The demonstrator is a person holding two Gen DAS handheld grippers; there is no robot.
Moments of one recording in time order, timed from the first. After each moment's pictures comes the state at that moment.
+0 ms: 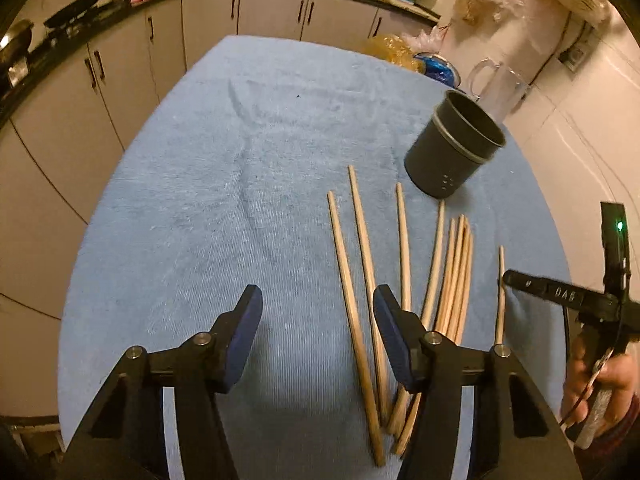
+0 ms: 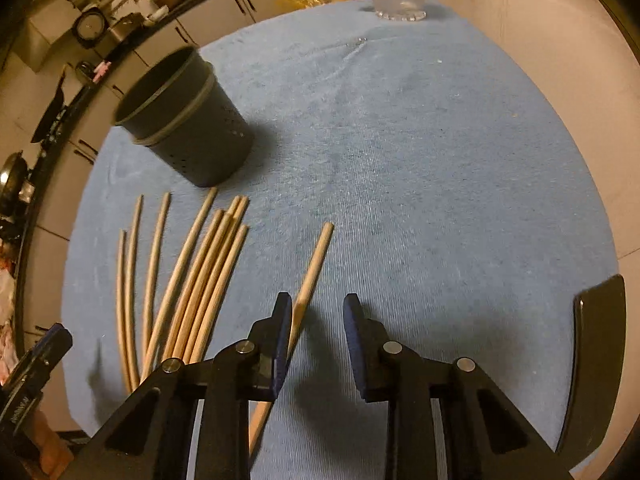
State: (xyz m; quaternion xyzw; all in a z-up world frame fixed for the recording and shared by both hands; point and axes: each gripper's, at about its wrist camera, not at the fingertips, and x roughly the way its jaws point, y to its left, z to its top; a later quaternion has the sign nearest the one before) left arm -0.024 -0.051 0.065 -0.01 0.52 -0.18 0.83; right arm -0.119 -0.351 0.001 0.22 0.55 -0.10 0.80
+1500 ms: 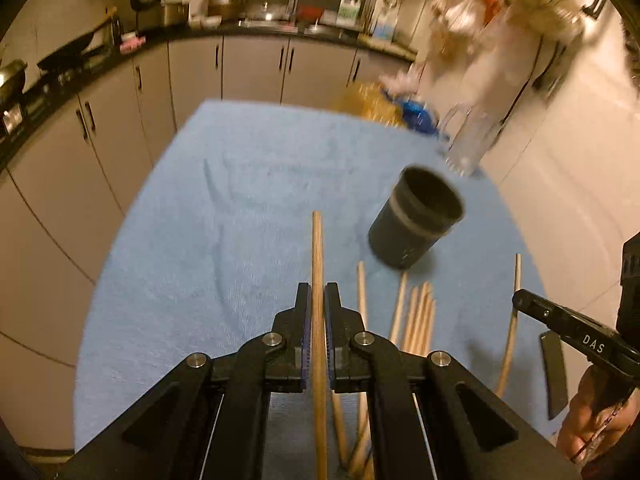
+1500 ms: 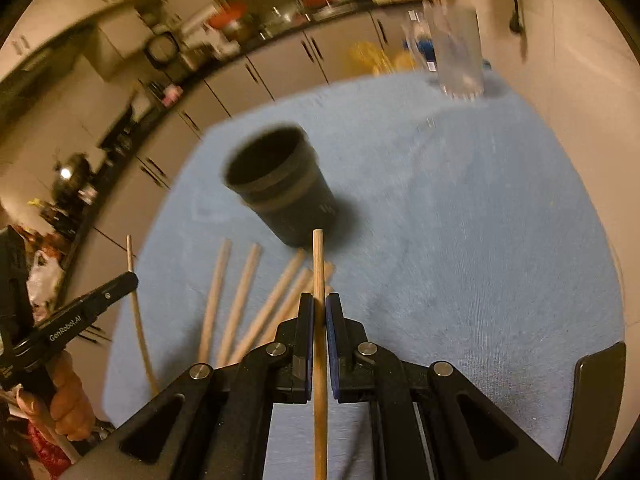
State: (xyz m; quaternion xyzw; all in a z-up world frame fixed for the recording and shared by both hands) left arm -0.013 -0.074 0.130 -0.01 0.43 -0.21 0.88; right arm -0.148 -0.341 0.084 0.21 0.41 0.01 0.89
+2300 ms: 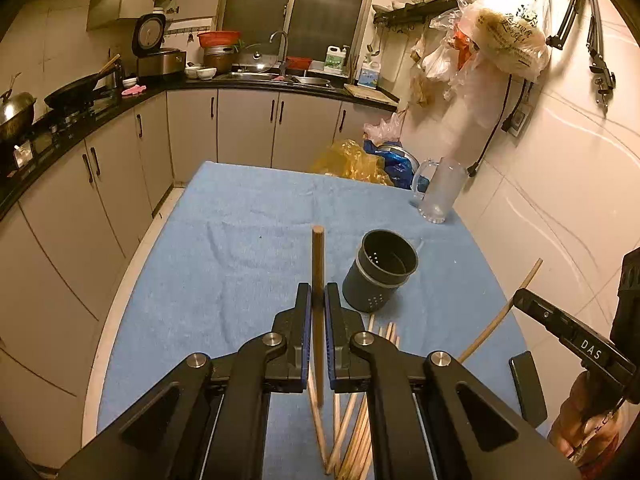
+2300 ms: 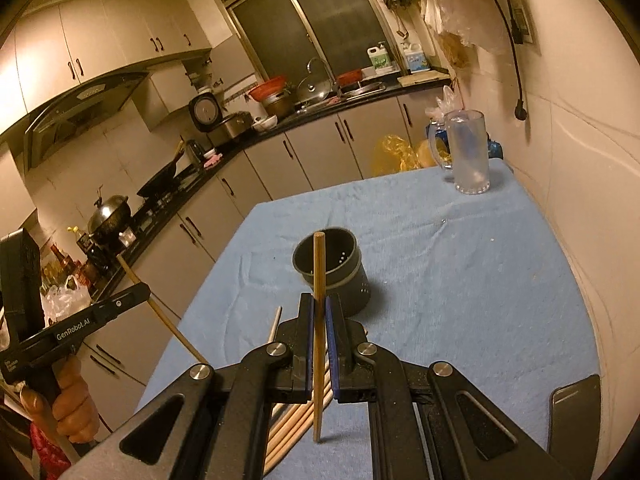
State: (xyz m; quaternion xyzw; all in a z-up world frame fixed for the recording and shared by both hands) left arm -0.049 -0.065 0.197 -0.01 0.36 -0.22 0.91; right arm -0.194 -0.331 0.155 0.19 0.29 0.01 0.94
